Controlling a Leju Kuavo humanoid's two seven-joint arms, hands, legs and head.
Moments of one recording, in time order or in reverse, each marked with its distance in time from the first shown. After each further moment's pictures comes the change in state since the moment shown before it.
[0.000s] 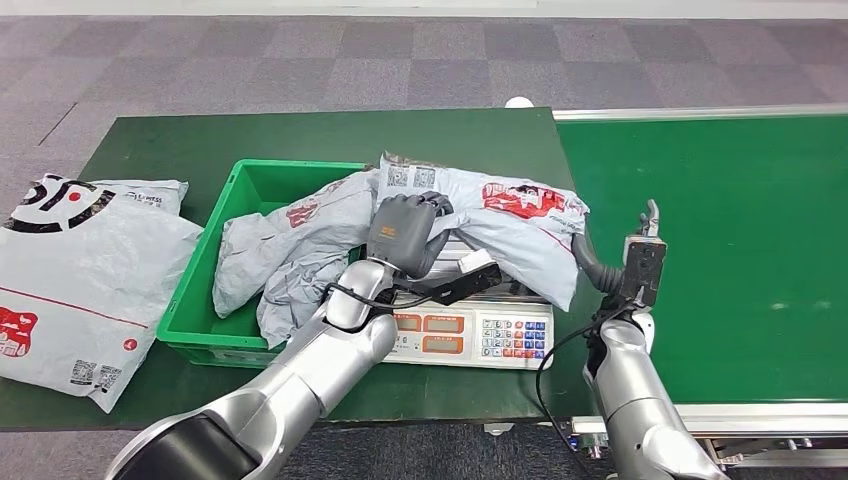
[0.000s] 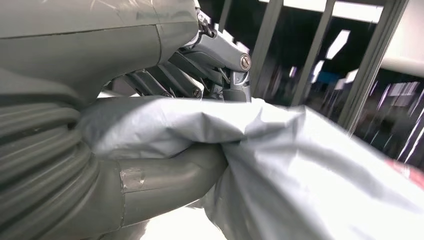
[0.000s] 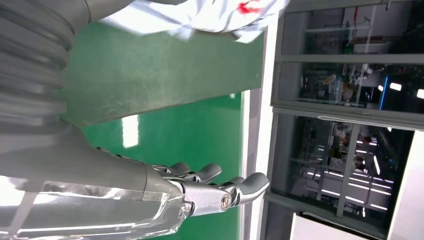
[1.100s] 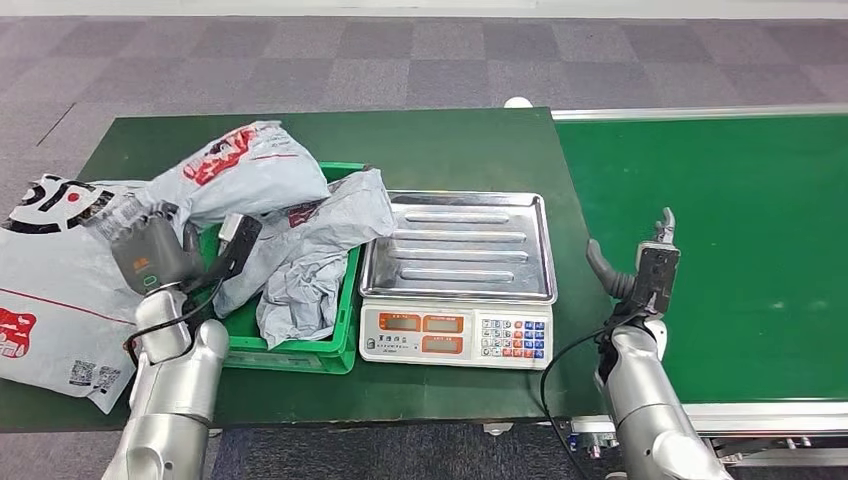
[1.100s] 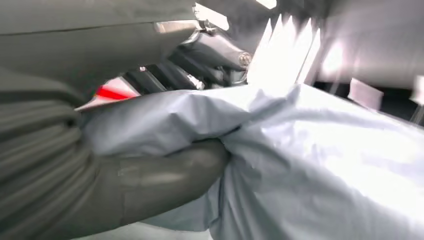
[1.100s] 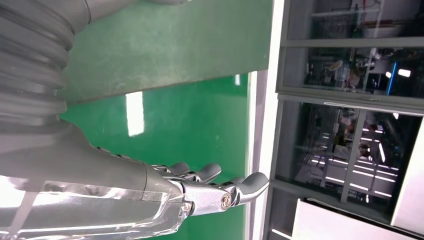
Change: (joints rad) left arm 0.279 0.249 0.818 -0.409 -0.486 0.042 0.195; right arm 0.022 -0.032 -0.001 -0.010 -0.019 -0.019 0.000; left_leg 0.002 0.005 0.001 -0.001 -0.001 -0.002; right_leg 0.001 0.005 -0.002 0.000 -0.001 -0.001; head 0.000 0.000
